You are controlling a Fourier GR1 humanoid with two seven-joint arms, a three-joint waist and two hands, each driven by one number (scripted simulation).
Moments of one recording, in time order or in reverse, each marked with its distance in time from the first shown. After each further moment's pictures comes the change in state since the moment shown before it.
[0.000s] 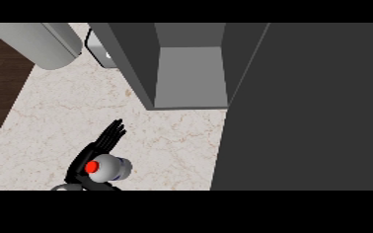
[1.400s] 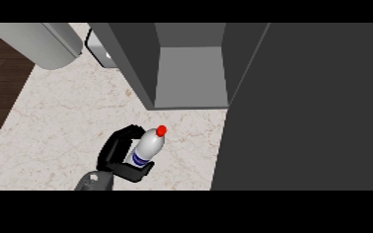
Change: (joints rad) left arm -0.083 -0.127 -0.080 0.010 0.066 0.175 -0.097; right arm 0.167 -0.069 -0.191 0.008 -0.032 0.071 -0.177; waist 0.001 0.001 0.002
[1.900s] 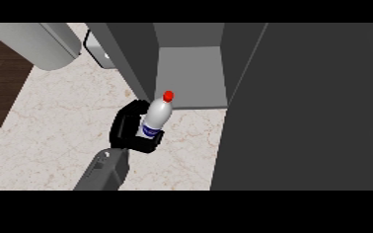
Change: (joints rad) left arm -0.166 -0.037 -0.025 0.054 0.276 0.174 0.029; right arm 0.057 -0.022 -0.197 0.010 -0.065 0.087 -0.067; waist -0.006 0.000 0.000
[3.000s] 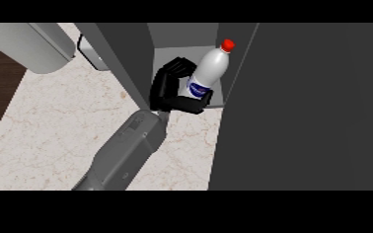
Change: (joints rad) left arm -0.334 -0.004 -0.407 -0.091 0.441 0.463 0.204; right arm 0.025 0.003 -0.431 0.136 -0.334 0.269 -0.073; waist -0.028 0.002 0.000
